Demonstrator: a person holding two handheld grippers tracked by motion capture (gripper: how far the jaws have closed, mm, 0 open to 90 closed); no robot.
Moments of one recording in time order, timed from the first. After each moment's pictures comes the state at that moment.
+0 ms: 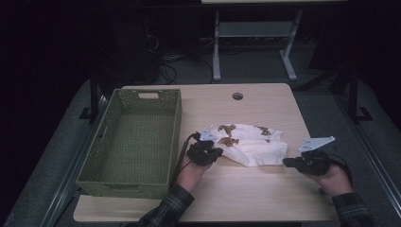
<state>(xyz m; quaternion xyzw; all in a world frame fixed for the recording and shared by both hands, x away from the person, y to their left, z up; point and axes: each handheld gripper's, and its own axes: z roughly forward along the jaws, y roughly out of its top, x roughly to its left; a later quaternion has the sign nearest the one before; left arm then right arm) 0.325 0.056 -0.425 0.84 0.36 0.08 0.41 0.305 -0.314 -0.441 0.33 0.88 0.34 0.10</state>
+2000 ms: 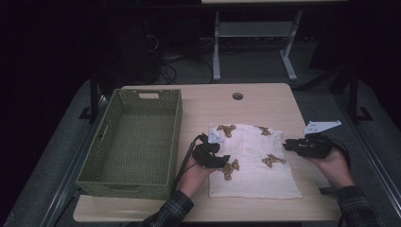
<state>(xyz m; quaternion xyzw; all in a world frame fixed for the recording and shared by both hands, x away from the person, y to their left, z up) 0.333 0.040 -0.427 0.86 0.34 0.11 0.37 0.348 -0.327 -0.424 0.35 0.84 0.38 0.12</state>
